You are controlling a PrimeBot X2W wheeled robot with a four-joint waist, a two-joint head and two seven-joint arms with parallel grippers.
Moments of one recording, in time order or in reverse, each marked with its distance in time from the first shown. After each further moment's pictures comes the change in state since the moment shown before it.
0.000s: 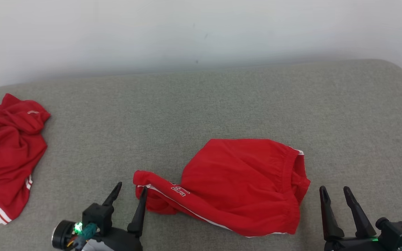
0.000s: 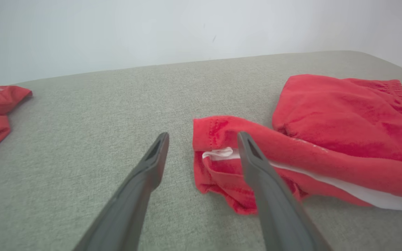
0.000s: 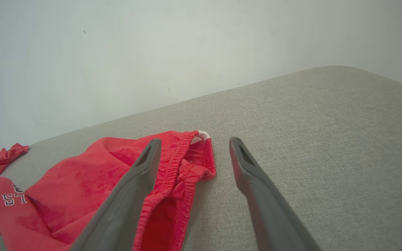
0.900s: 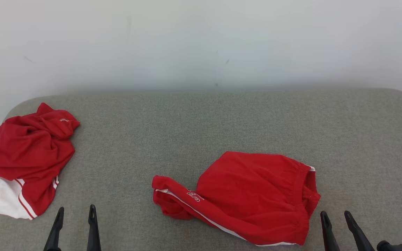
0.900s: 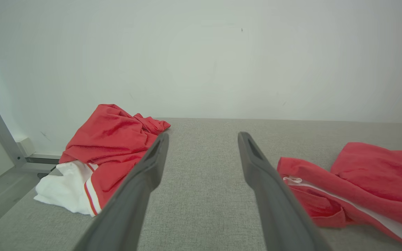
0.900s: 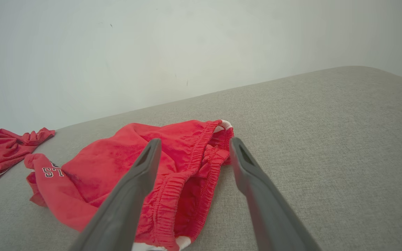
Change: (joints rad) left arm 0.376 -0.080 0.322 -0.498 0.135 0.065 0.000; right arm 0.117 -0.008 0.007 -0.026 0.000 0.000 0.000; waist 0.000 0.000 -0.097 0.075
